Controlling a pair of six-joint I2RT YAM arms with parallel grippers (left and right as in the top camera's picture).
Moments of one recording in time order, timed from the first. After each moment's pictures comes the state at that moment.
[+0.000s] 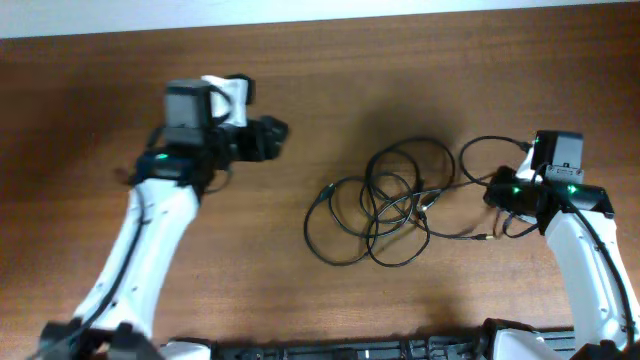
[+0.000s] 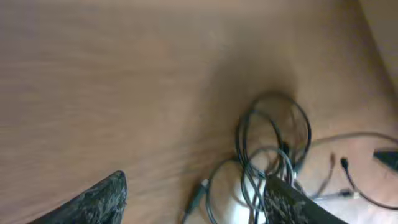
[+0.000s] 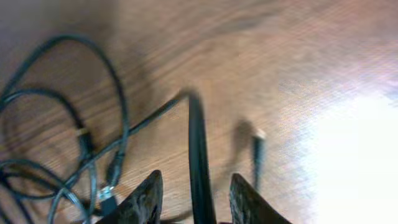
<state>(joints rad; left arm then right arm) -0.19 1.49 1.16 -0.50 0.43 -0.19 -0.23 1.26 0.83 -0.74 -0.05 0.34</state>
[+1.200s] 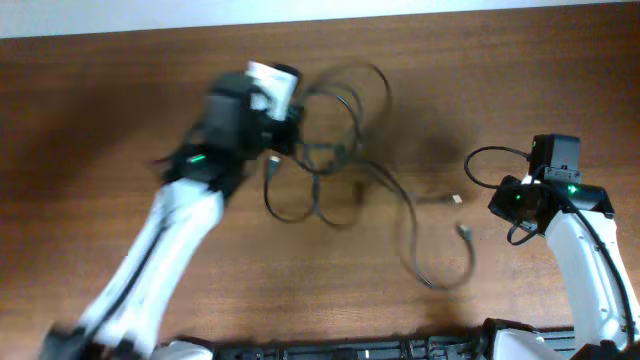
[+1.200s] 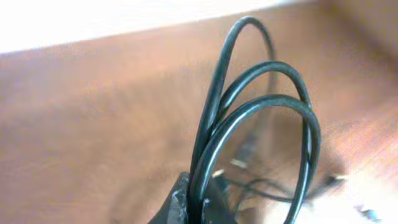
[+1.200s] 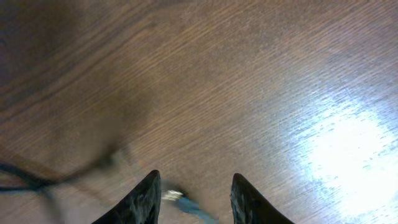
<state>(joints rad) -0.31 1.46 1.17 -0.29 0.31 -0.05 -0.23 1.26 0.83 -0.82 0.06 0.34</state>
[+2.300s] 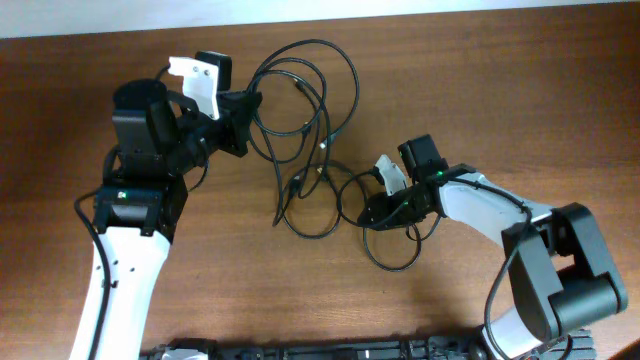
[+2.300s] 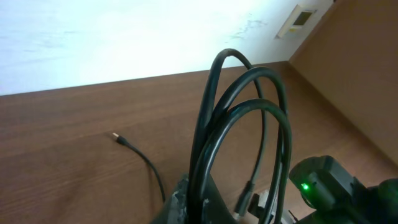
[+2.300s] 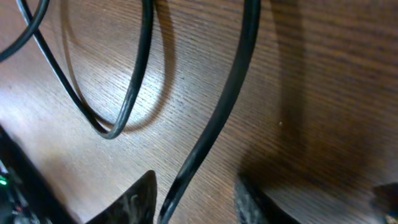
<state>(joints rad) -0.11 1.25 1.17 -0.34 0.53 -0.11 0.31 1.74 0.83 -0.44 -0.60 0.16</state>
